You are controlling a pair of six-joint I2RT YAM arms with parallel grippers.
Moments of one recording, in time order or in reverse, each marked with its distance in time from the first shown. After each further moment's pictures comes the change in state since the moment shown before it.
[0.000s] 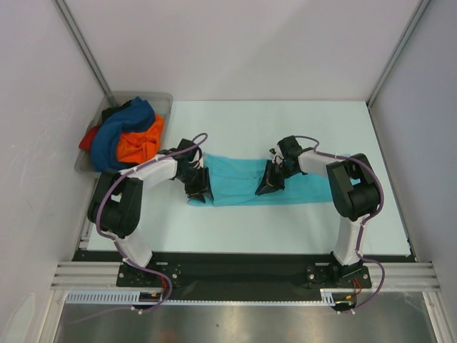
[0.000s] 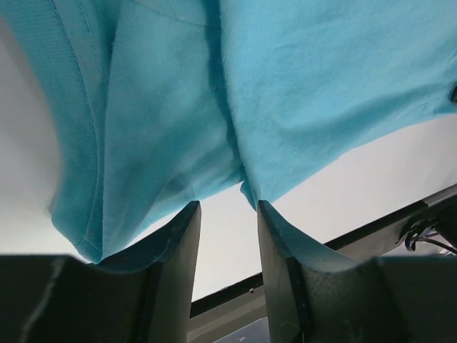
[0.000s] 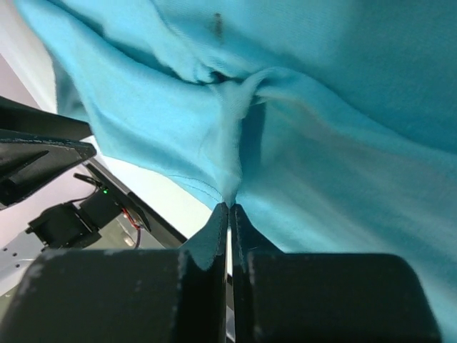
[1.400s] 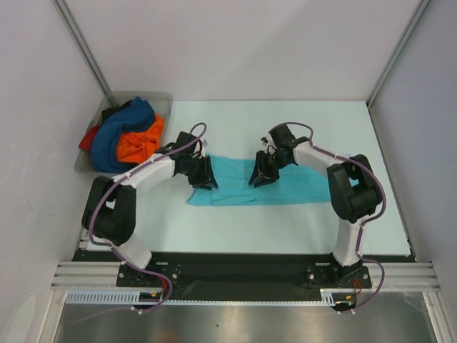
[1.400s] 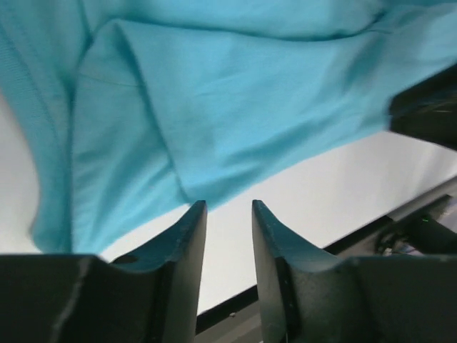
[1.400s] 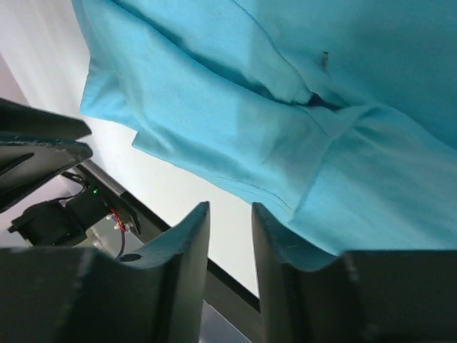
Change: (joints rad) left arm -0.023 -0.066 0.031 0.086 -0.018 -0.039; right arm 0.060 -0.029 0.170 -0.134 0.092 -0.073
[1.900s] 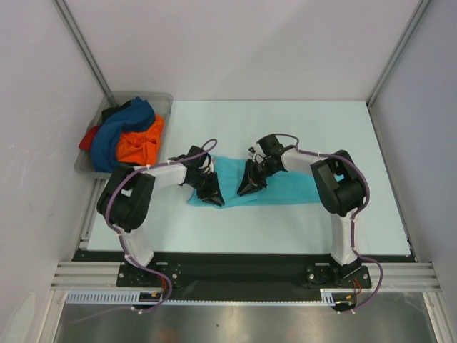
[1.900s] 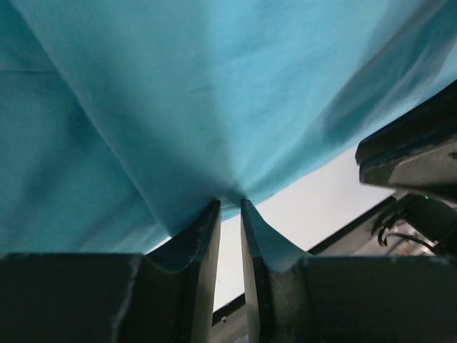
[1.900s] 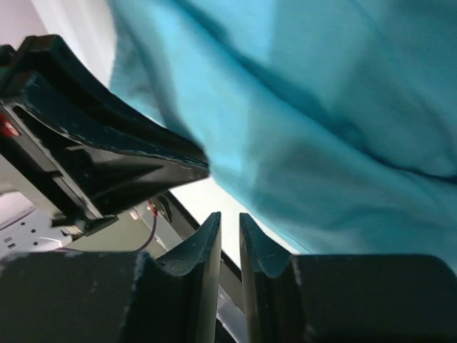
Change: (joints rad) left arm -0.051 0.130 -0.089 0.138 0.126 -0.064; right arm 0.068 0.135 -0.009 0.156 -0.207 0.109
